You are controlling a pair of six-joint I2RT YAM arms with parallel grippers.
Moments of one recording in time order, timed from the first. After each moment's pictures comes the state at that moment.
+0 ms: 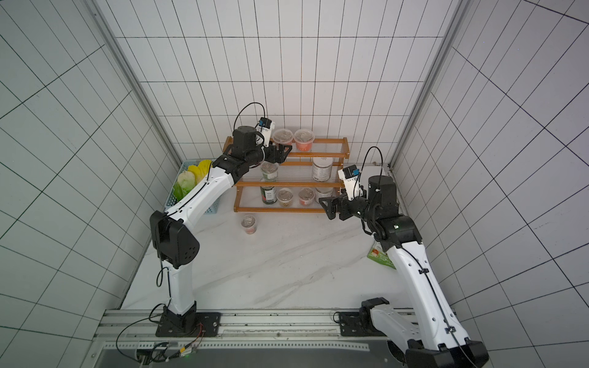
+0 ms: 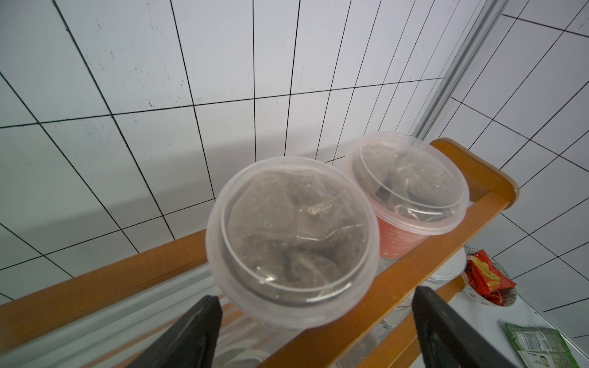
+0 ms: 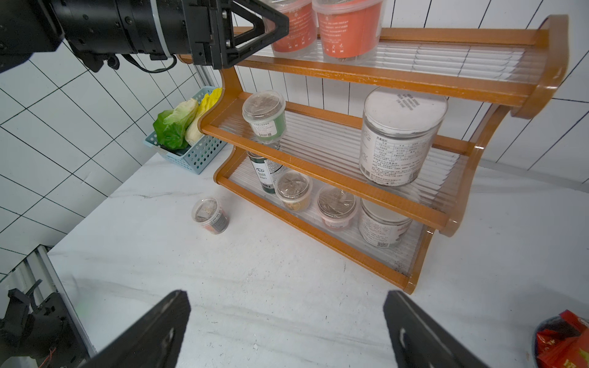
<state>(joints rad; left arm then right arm) -0.46 2.03 2.06 -0.35 0.18 -0.12 0.31 1.02 1.17 -0.62 -0.44 -0.02</state>
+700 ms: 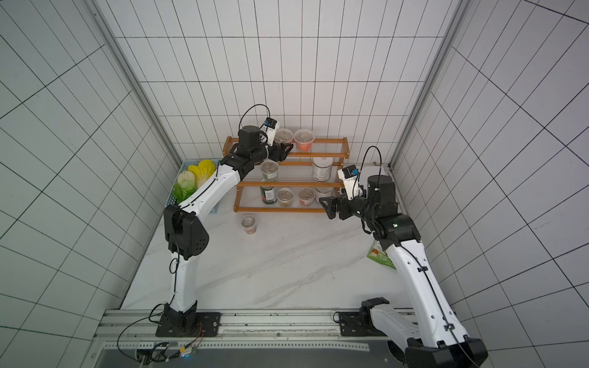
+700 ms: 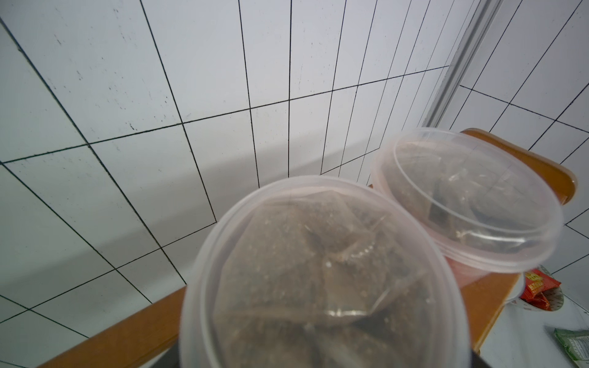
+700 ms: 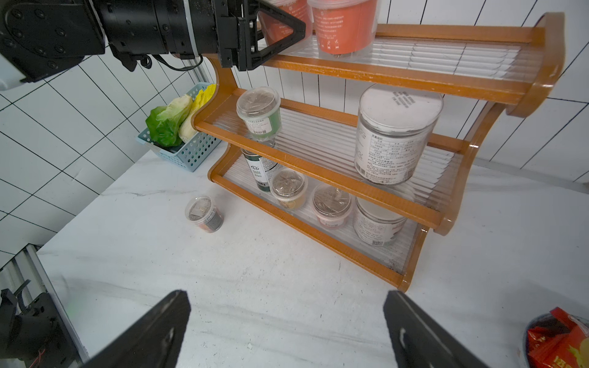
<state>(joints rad) -0.45 2.16 2.16 -0.28 0.22 -0.02 0.31 1.04 1.17 -0.62 -0.43 -0.03</state>
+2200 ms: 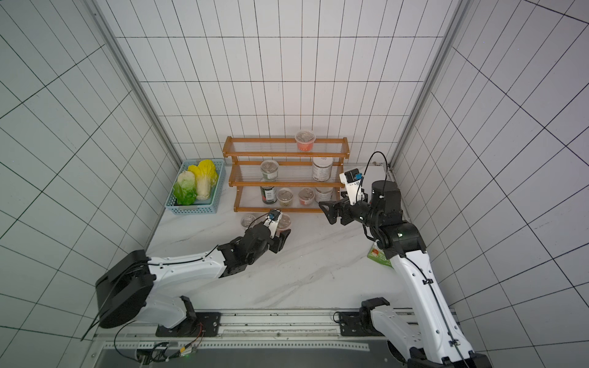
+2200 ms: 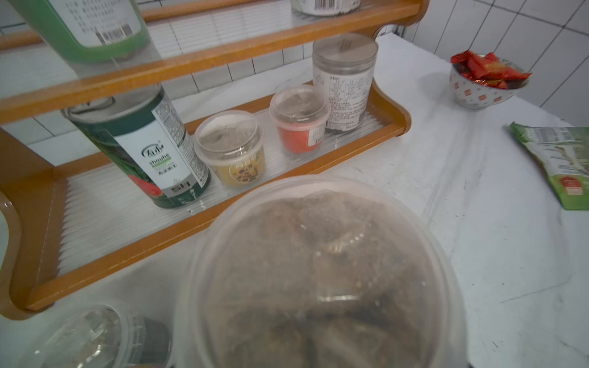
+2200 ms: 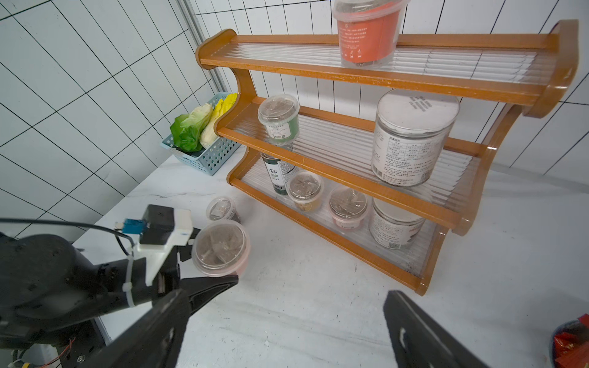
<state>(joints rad) -0.97 1.51 0.72 0.26 -0.41 -0.24 0.31 0.96 1.13 -0.62 -0.48 0.00</state>
